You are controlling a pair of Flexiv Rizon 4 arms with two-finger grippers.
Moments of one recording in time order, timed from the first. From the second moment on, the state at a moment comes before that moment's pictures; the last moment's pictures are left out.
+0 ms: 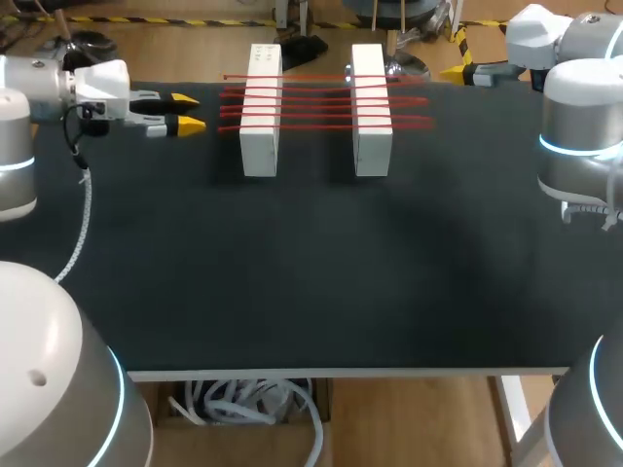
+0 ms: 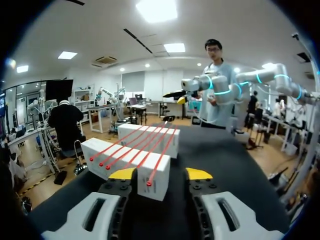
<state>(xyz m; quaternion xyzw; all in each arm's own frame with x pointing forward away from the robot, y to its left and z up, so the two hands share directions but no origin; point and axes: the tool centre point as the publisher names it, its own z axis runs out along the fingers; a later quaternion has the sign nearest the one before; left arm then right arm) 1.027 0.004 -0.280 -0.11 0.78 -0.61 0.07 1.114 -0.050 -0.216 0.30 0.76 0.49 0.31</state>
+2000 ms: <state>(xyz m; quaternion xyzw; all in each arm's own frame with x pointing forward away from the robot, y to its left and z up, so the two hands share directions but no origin) 1.051 -0.020 -0.334 -0.09 0.75 -0.65 0.05 1.114 -0.050 -0.216 0.30 0.76 0.49 0.31</state>
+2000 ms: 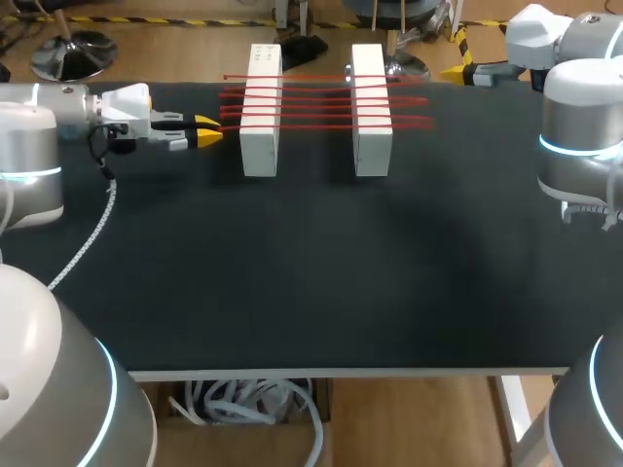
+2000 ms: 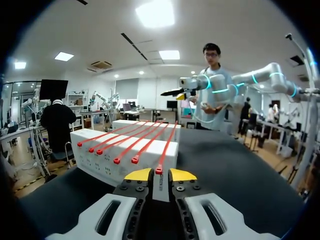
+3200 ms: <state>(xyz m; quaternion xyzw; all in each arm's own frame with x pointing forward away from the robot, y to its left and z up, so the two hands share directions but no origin) 1.042 -0.022 -0.317 -0.04 0.75 -0.66 0.06 1.114 -0.050 -0.216 0.30 0.76 0.49 0.31</state>
